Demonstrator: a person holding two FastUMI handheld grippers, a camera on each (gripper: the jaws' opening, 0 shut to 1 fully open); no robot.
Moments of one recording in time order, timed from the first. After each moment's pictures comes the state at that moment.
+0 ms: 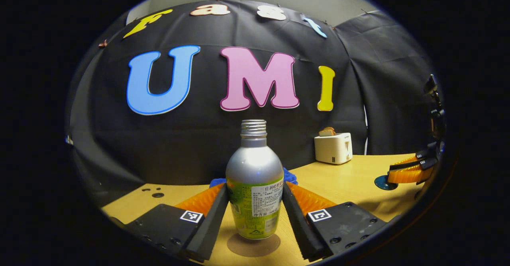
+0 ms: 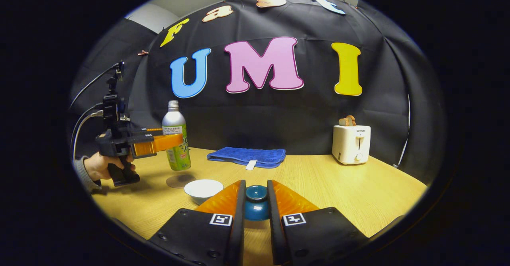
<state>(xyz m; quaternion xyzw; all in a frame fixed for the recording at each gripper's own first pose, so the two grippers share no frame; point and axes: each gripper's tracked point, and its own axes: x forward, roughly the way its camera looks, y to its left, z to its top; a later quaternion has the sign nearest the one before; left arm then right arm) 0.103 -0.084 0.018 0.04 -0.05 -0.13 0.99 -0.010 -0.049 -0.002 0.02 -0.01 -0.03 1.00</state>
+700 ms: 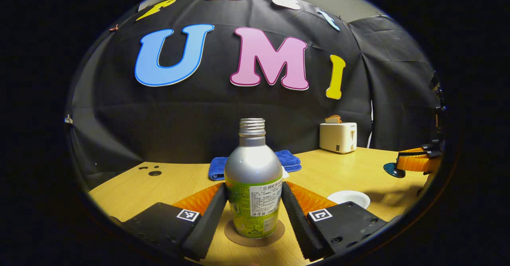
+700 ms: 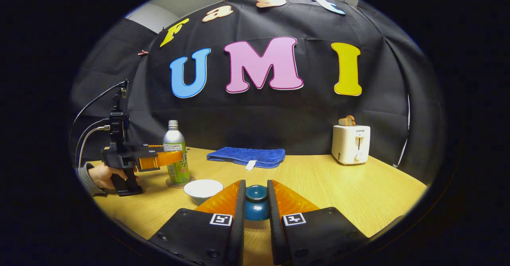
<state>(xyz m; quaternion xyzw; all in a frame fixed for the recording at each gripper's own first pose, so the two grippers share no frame) 0.109 -0.071 -0.028 0.03 0.01 -0.12 0.99 -0.010 -0.049 -0.002 0.02 -0.01 -0.03 1.00</state>
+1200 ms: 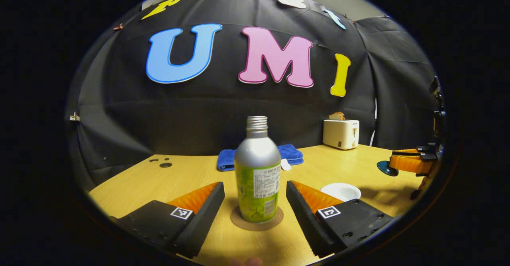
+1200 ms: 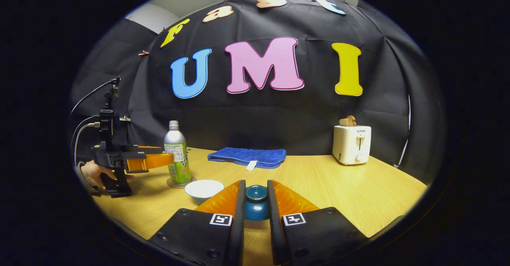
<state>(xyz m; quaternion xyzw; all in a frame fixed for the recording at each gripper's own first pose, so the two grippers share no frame) 0.060 -0.048 -0.035 0.00 0.03 -0.08 1.00 -0.010 -0.048 -0.002 0.02 -0.01 -0.02 1.00</state>
